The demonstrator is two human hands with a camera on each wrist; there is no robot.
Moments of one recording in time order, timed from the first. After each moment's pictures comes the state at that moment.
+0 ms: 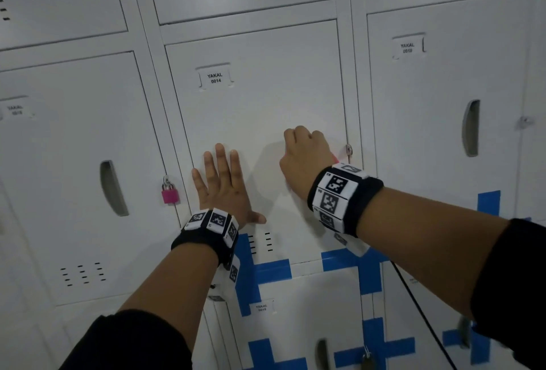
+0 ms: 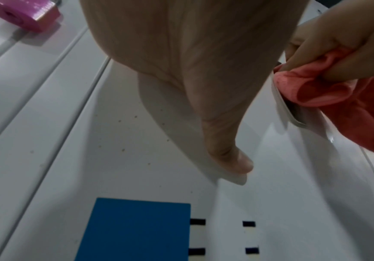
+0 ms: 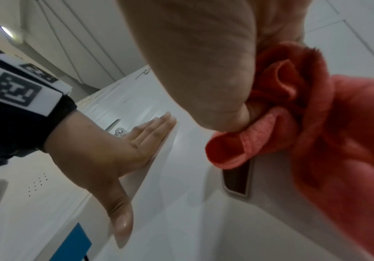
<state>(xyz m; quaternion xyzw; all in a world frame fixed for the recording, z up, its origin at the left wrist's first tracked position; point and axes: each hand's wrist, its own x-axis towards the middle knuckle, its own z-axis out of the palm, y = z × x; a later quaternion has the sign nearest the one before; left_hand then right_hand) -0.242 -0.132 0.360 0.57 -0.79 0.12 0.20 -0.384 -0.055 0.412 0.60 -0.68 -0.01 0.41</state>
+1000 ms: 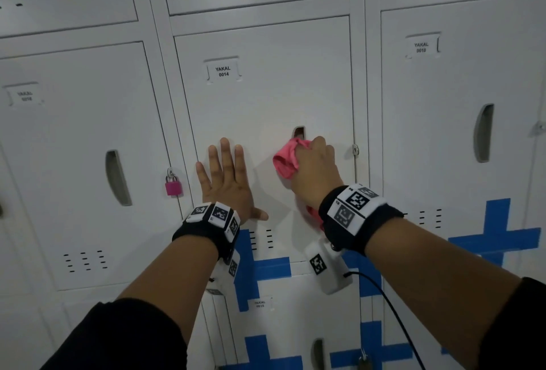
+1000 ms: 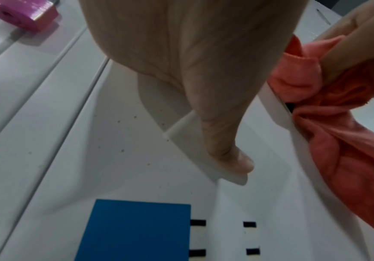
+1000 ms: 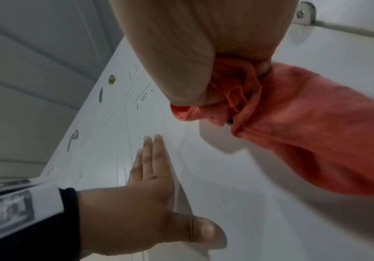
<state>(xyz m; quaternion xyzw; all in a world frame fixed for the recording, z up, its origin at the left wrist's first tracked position) -0.241 -0.131 0.360 0.57 -0.79 0.13 0.20 -0.399 -0.080 0.379 0.64 -0.65 0.38 0.15</state>
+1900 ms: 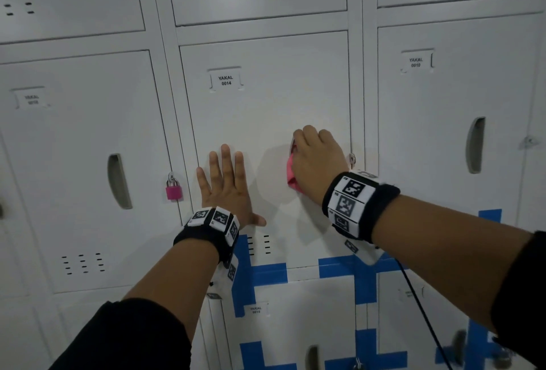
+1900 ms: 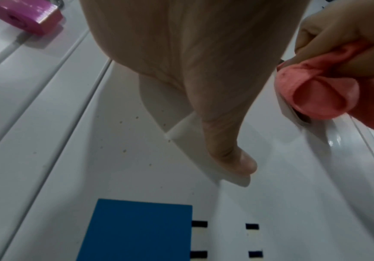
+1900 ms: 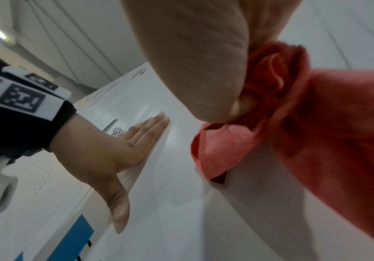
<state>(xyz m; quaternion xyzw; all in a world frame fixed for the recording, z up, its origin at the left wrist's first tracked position) -0.240 -0.130 0.362 0.57 -0.79 0.12 0.19 -0.403 -0.058 0.411 0.60 -0.64 0.03 0.48</state>
